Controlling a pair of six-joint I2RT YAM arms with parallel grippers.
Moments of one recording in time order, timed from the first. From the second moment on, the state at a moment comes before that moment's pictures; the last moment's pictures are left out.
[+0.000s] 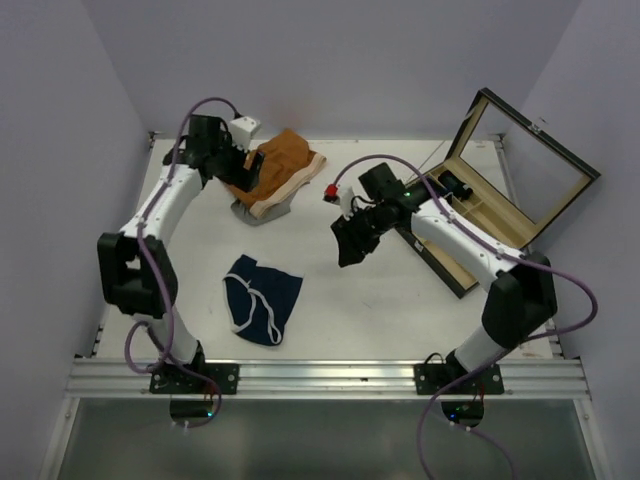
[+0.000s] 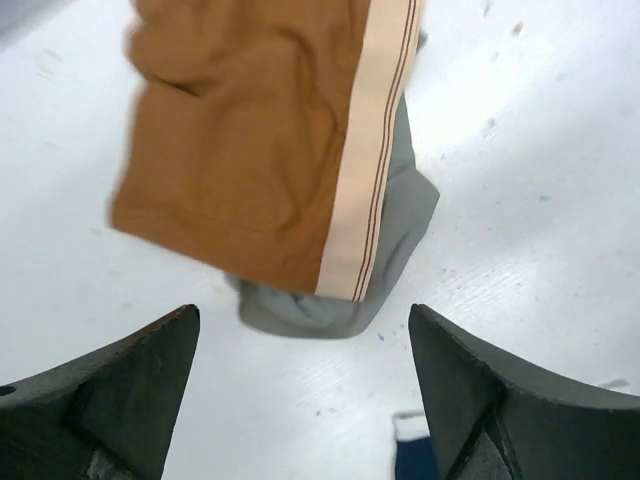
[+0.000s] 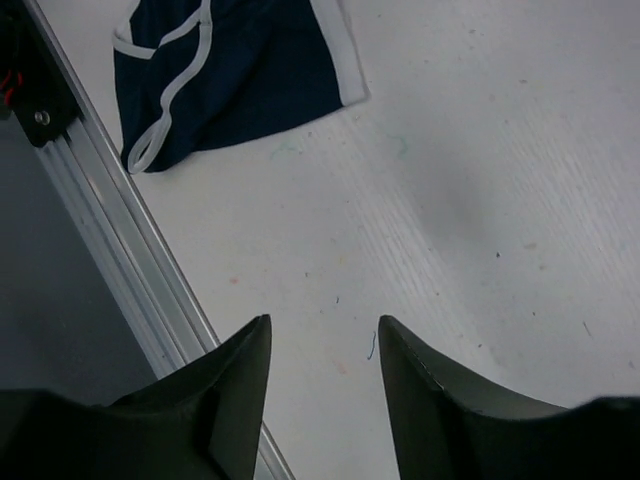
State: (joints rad) left arm -0.16 1.87 1.57 -0.57 0.24 0.32; right arm 0.53 1.54 1.34 -0.88 -0.53 -0.21
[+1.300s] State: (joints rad) left arm -0.04 1.60 0.91 -0.55 0.42 0.39; right arm 0.90 2.24 1.73 -0.53 -0.32 0.38
